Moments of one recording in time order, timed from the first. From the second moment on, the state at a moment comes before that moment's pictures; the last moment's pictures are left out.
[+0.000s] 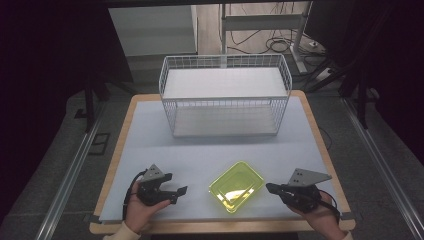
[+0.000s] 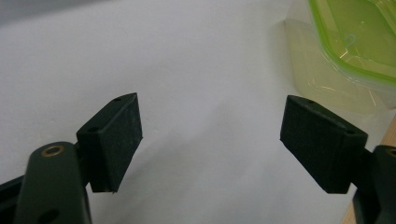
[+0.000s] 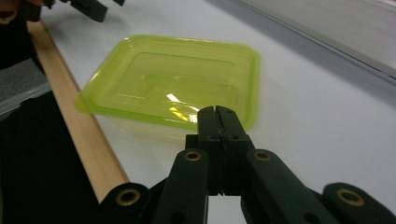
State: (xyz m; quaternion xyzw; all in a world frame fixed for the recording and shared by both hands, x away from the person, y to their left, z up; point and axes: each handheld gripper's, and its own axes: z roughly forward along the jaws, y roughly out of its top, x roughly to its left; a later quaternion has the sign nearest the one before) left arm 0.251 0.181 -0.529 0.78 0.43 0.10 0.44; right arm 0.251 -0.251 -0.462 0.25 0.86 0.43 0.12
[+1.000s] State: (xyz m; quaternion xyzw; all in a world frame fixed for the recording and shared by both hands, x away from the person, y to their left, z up) left arm 0.250 0.179 -0.529 0.79 0.43 0.09 0.44; right arm 0.231 -0.188 -0.494 0.16 0.91 0.38 0.03
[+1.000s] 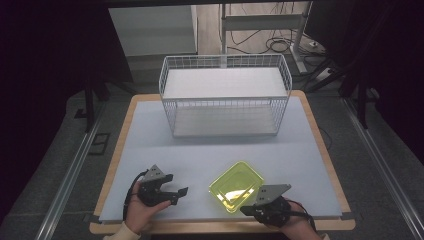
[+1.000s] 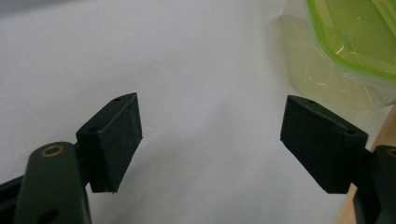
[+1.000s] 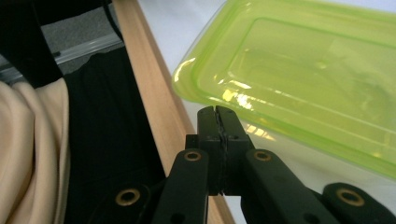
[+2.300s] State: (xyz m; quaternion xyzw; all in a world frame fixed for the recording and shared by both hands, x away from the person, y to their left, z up) left arm 0.251 0.179 -0.529 0.79 0.43 0.09 0.43; right arm 0.237 -0.132 -0.530 0.20 0.90 0.38 0.09
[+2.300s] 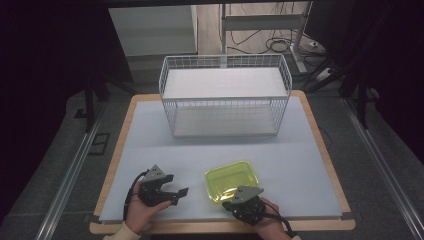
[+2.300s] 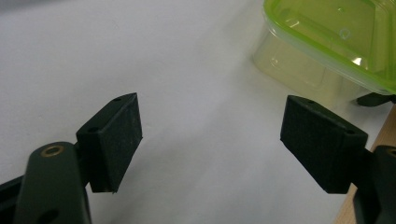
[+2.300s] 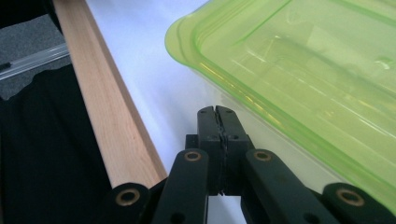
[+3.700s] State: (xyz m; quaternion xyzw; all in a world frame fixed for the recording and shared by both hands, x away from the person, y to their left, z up) left arm 0.252 0.180 -0.528 0.78 0.43 0.08 0.44; right arm 0.254 -0.207 -0.477 0.30 0.82 0.48 0.11
